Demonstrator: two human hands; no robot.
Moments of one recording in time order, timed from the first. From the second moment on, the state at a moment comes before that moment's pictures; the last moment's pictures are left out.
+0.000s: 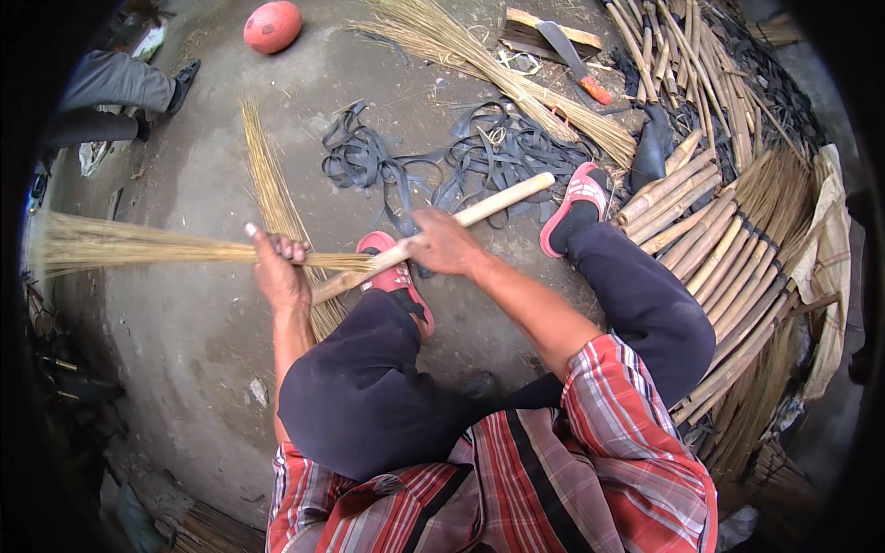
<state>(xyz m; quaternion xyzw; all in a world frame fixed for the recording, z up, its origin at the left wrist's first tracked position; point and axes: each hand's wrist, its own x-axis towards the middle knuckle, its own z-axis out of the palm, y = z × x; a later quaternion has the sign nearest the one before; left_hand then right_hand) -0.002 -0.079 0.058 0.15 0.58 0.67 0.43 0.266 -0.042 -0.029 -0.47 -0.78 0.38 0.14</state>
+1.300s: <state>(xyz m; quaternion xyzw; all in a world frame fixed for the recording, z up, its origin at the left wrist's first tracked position) -0.020 -0.063 -0.045 -0.06 0.33 0.82 0.46 0.246 0.011 0.016 -0.56 -0.68 0.38 0.28</state>
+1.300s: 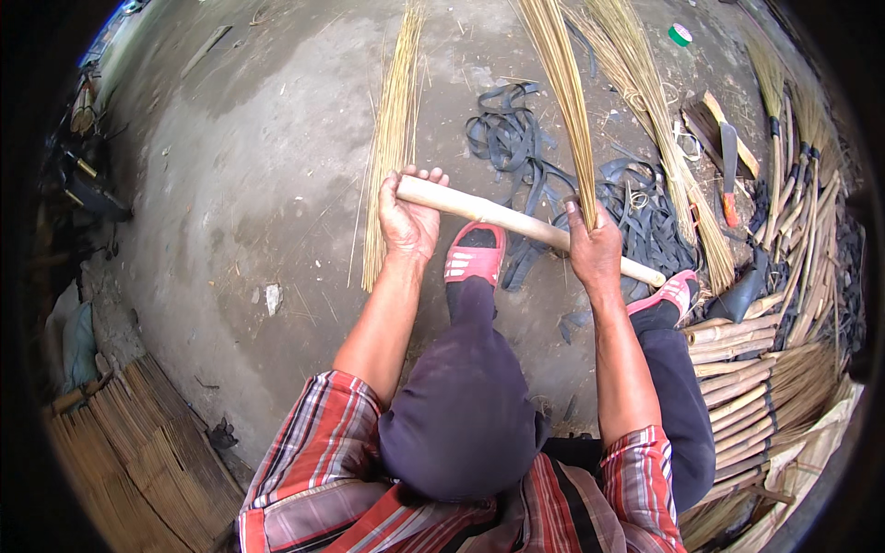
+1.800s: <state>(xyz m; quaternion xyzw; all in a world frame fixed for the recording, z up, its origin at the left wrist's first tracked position) -0.034 -0.056 -0.063 -0.01 0.34 0.81 0.48 0.224 -0.023 -0.015 -0.58 -0.70 0.41 0.11</state>
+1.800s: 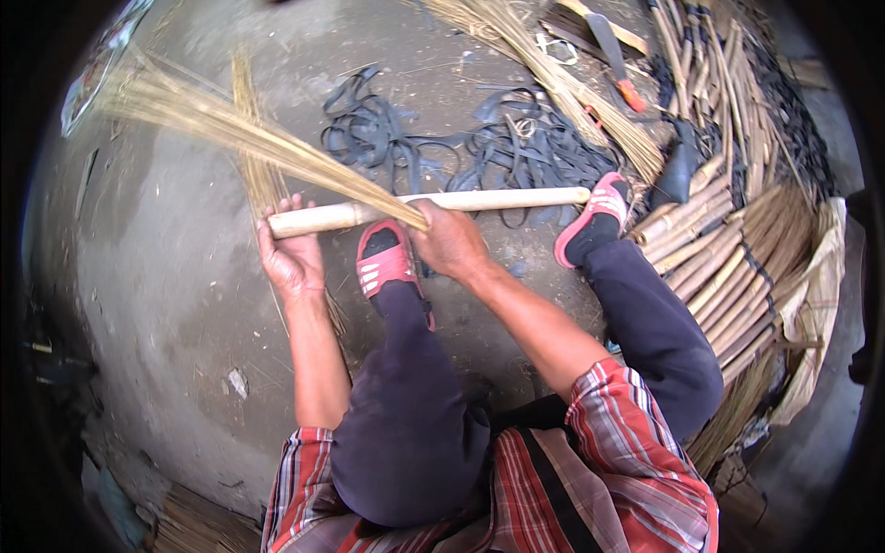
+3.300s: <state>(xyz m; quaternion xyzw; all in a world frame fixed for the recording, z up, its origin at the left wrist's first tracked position) 0.022 -0.053 -0.065 -0.12 0.30 0.81 0.49 0.308 0.017 0.045 -0.70 -0.52 0.27 0.41</state>
